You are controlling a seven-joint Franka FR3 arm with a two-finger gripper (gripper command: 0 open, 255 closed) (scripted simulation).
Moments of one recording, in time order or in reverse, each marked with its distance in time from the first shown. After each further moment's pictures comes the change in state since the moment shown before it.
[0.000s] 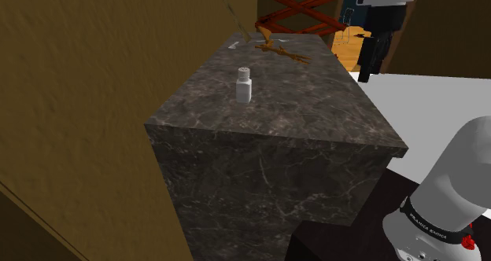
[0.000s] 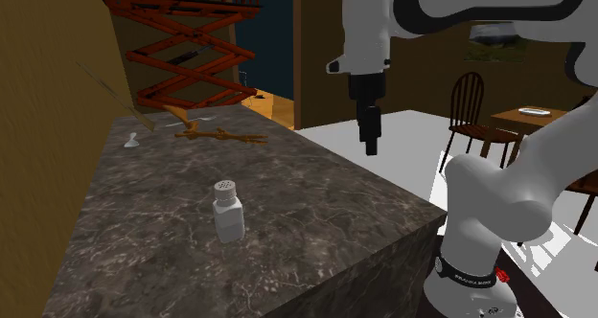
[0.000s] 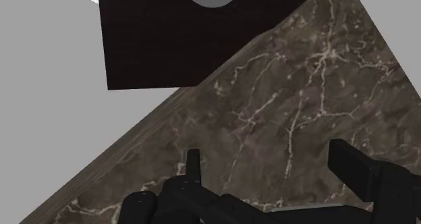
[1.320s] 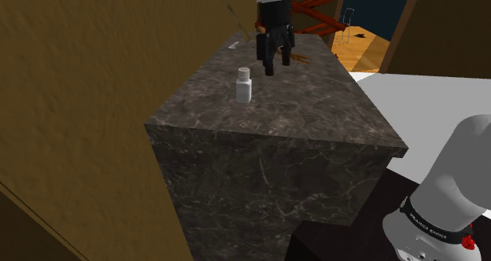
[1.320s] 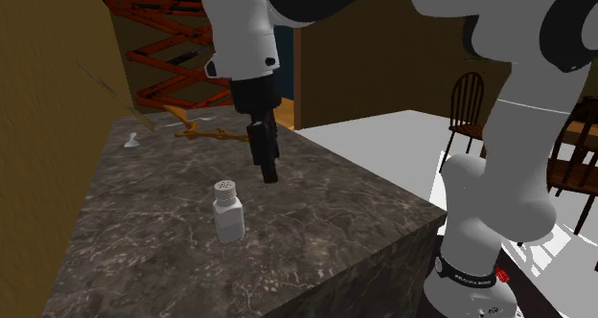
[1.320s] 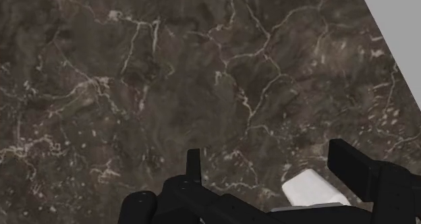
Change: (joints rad) arm 0.105 0.671 0.218 0.571 0.023 0.056 0.167
